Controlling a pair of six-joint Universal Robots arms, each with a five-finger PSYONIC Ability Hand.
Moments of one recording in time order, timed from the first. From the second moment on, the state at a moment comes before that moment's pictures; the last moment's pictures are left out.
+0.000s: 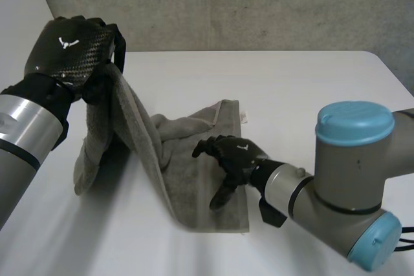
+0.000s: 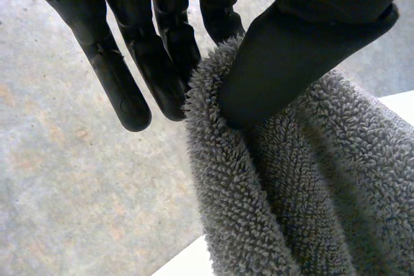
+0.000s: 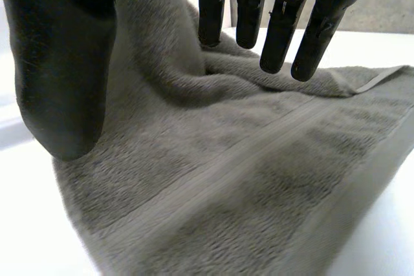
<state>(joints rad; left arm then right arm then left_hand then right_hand) 4.32 -1.44 -1.75 3.34 -1.45 3.35 2.18 -1.12 1.55 0.00 1.23 3.31 1.19 1.22 1.22 1.22 1.02 0.36 0.39 0.39 0.37 0.15</state>
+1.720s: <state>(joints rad) 4.60 -1.96 -1.68 3.34 -1.28 3.77 1.67 -1.13 1.33 0.46 1.33 2.15 1.20 1.22 1.22 1.22 1.03 1.34 1.34 1.34 1.34 1.18</state>
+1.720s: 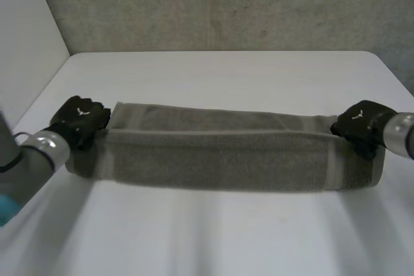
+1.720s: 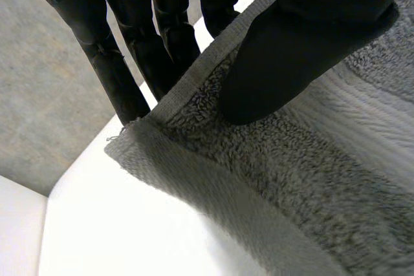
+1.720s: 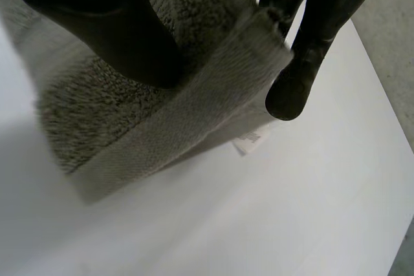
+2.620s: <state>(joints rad) 4.47 -2.31 -1.35 3.60 -1.44 3.67 1.77 -0.98 1.25 -0.11 1.56 2.43 0.17 0.17 0.17 0.17 0.03 0.23 0.25 0.25 0.26 0.06</state>
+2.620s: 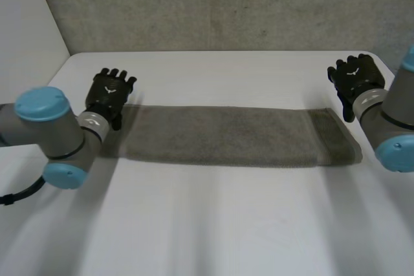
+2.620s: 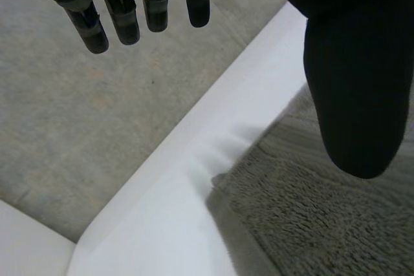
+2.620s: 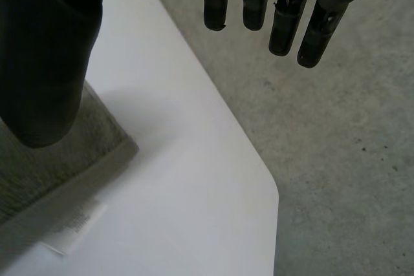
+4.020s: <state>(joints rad) 4.49 -1.93 -1.80 3.66 -1.44 3.28 1.39 -1.11 1.42 -0.12 1.40 2.38 0.17 0.17 0.17 0.17 0.03 1.33 1.31 1.34 1.34 1.16</state>
